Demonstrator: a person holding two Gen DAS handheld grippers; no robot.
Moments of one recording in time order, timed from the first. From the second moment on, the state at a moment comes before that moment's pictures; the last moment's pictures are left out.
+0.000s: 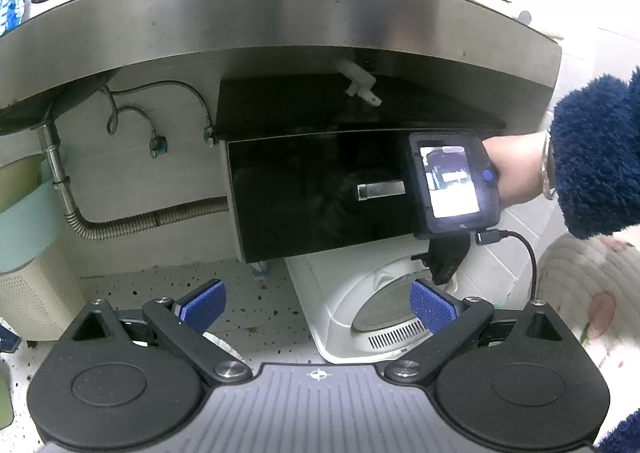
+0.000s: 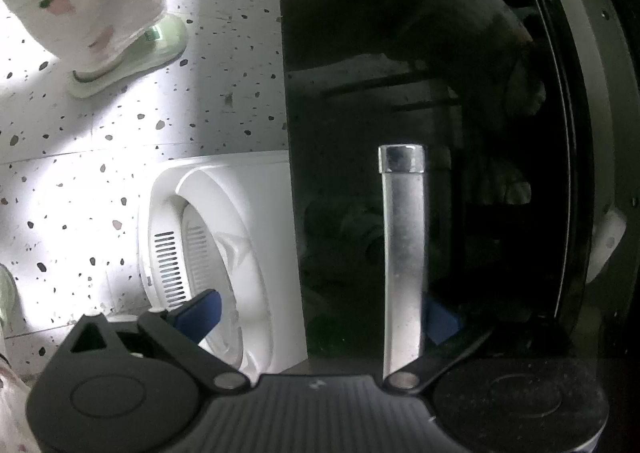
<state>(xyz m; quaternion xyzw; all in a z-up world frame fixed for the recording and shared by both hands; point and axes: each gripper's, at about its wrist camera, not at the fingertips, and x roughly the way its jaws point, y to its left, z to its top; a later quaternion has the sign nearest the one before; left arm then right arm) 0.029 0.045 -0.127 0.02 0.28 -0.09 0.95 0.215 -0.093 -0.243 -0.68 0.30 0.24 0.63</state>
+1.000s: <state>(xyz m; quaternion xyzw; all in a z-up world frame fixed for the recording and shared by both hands) 0.031 0.045 -0.129 0.02 0.28 -0.09 0.95 0.197 -0.099 -0.235 -0.65 0.30 0.26 0.64</state>
